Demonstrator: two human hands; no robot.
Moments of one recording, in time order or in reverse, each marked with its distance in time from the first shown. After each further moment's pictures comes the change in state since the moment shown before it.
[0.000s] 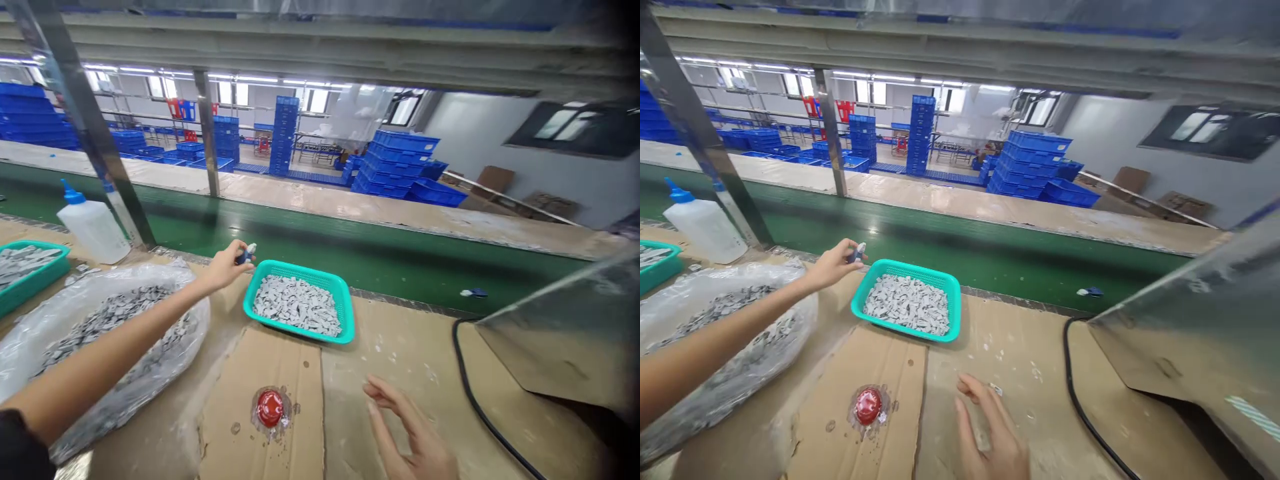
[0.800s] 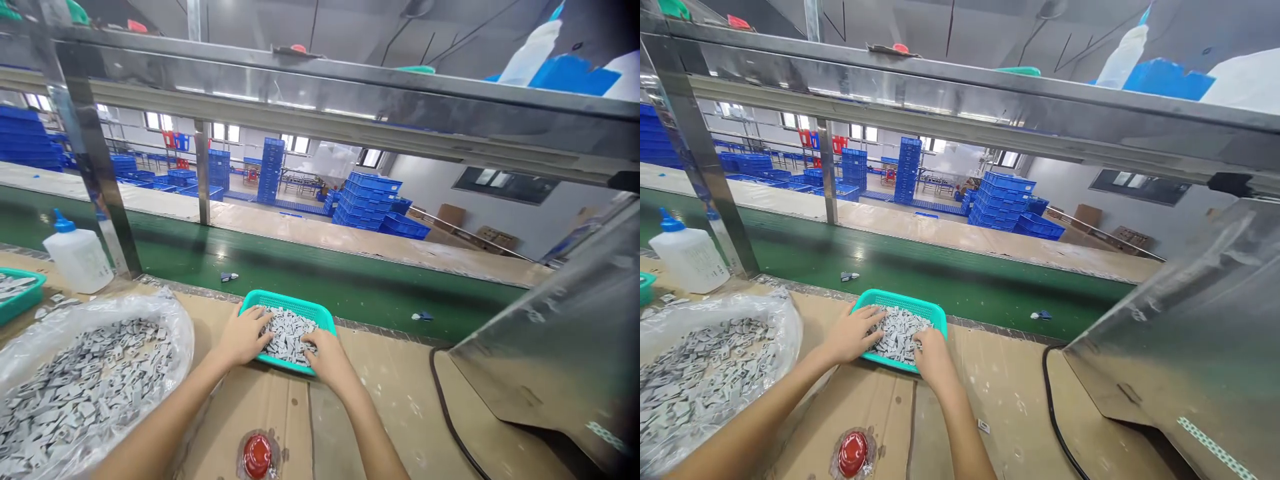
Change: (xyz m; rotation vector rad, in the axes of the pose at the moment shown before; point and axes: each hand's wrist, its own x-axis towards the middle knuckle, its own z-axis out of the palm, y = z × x) left_hand -0.027 0.004 0.076 0.320 -0.048 0.272; right_hand 0.131 -0.008 0.070 -0.096 -0.317 -0.142
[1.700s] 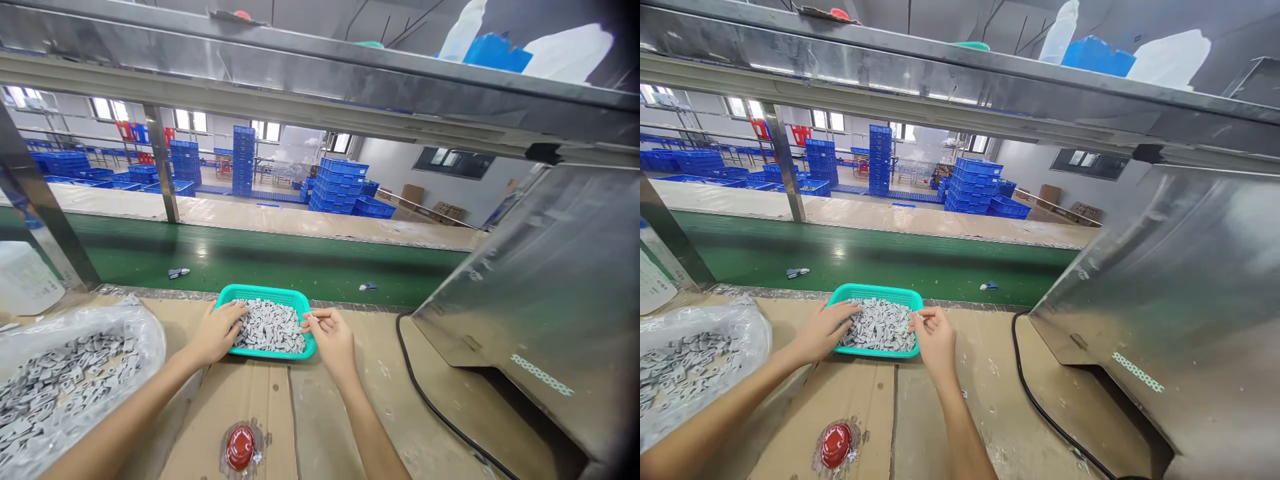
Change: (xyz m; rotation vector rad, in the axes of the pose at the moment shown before) left_hand -0.001 -0.008 -0.009 0.124 -0.116 0.053; right_hand -0.029 0.004 -0.017 0.802 0.403 0.272
